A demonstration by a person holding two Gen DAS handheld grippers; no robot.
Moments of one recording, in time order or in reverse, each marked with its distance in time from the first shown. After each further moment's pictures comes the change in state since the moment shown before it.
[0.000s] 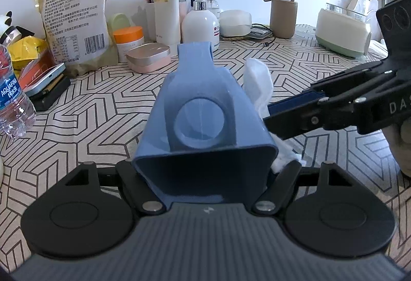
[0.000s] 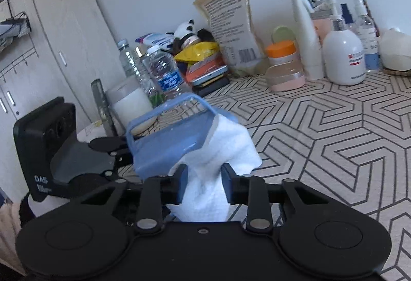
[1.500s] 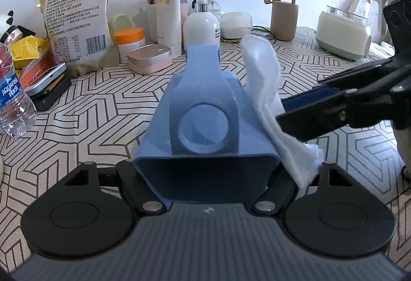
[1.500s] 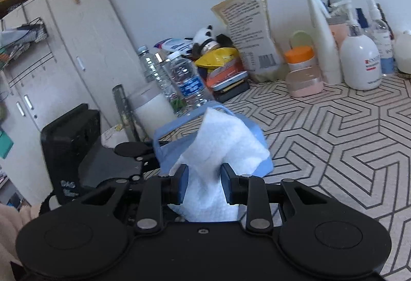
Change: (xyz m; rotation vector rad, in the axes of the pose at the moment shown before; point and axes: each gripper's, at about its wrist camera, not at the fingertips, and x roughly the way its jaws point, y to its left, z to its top) left arm -0.002 0.003 0.000 -0.012 -0.010 -0.004; right arm -0.008 0.008 0.004 -0.001 -0.023 0.098
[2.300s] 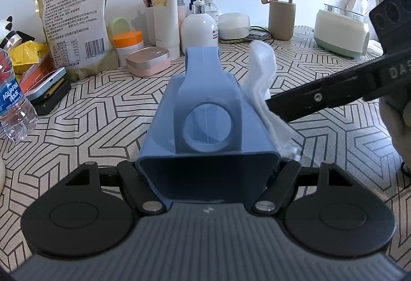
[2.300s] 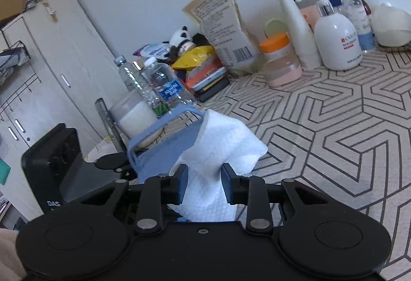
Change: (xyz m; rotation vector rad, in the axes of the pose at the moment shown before) left arm -0.003 -0.005 -0.001 0.025 -0.005 0.007; right arm -0.002 -0.022 -0.001 0.130 -0.009 -0.028
